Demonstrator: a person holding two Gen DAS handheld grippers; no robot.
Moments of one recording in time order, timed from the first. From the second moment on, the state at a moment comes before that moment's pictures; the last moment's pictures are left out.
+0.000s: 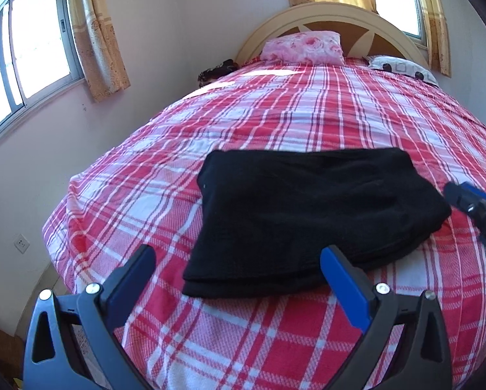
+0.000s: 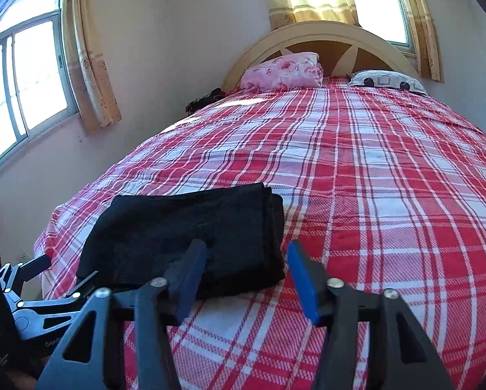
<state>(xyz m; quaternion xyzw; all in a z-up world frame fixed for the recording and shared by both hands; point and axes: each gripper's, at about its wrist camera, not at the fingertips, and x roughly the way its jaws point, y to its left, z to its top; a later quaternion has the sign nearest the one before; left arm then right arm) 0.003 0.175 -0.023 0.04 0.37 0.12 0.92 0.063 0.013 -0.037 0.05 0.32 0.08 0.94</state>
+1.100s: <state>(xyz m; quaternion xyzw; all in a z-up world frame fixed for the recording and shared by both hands) 0.039 0.244 -0.075 -0.16 0.45 0.13 0.87 0.130 0.017 -0.040 0.09 0.36 0.13 0.92</state>
